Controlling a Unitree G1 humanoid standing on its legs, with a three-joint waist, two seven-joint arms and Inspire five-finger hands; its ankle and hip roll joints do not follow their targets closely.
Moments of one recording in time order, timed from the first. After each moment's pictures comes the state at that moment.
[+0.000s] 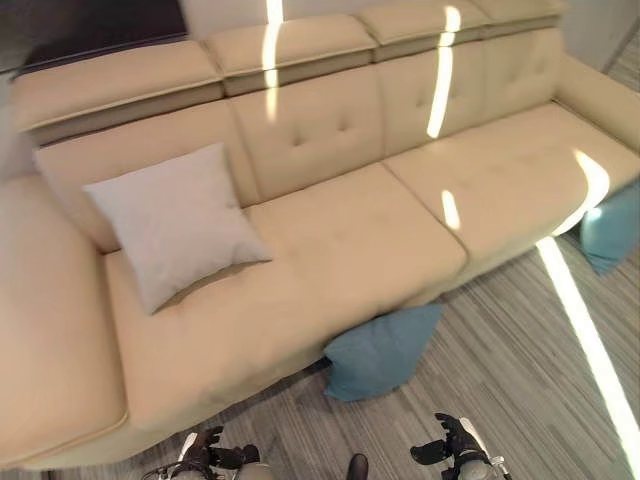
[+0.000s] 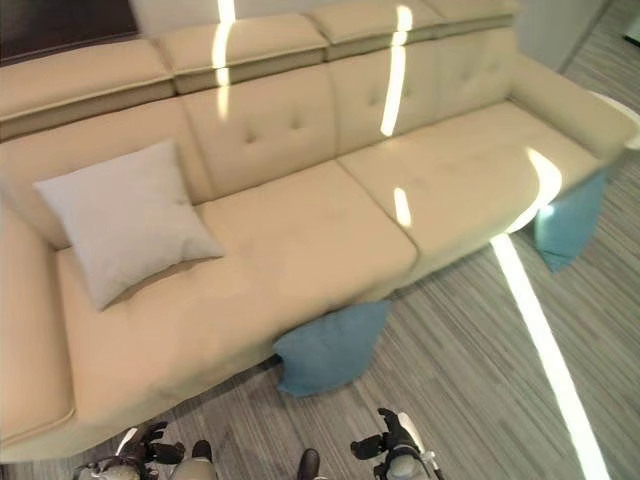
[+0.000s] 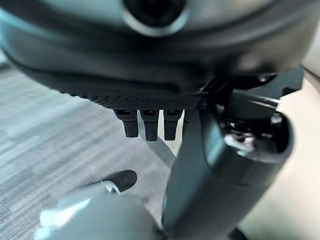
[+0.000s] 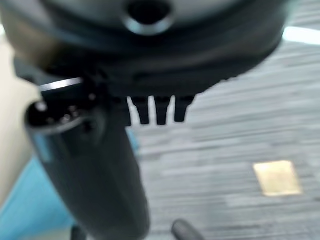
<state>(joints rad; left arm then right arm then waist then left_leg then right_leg) -0.04 0.24 -0.20 1.16 -0.07 -0.04 0.13 -0.09 -0.30 0.23 1.13 -0.09 -0.02 -0.24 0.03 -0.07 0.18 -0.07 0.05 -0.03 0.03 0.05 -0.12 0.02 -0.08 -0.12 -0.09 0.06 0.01</state>
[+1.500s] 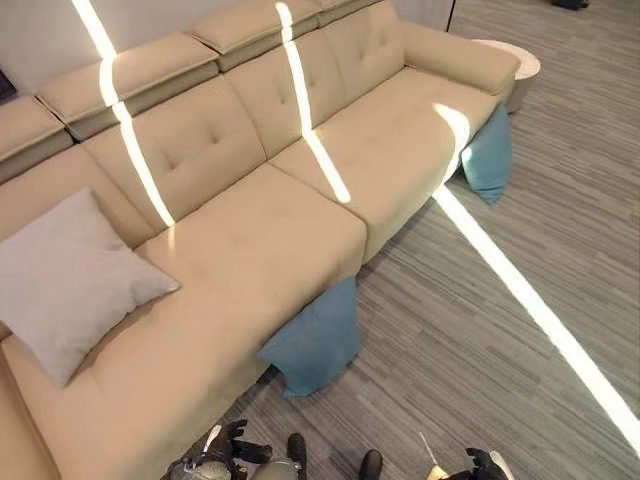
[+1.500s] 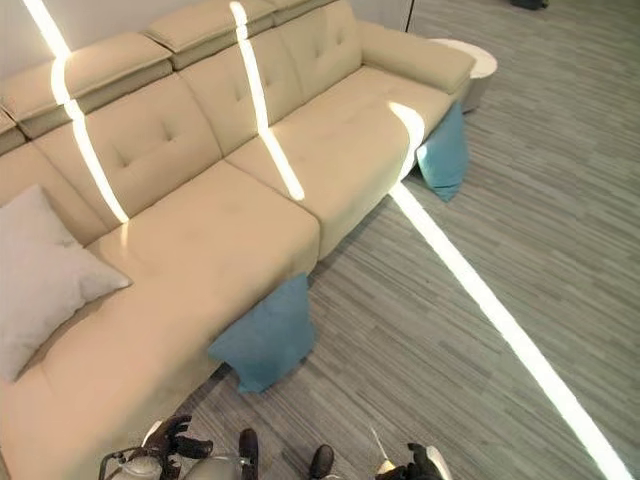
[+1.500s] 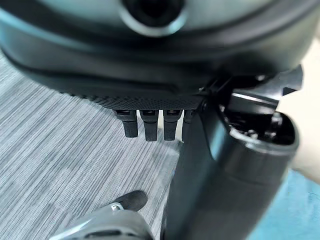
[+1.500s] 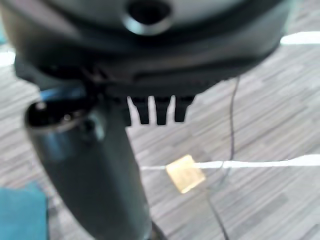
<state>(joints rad) -0.08 0.21 -0.19 1.21 -0.06 -0.04 0.14 -0.01 -0.28 0.21 1.21 -0.04 0.00 -0.26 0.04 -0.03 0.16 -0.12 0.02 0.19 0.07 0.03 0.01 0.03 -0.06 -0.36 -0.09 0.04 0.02</state>
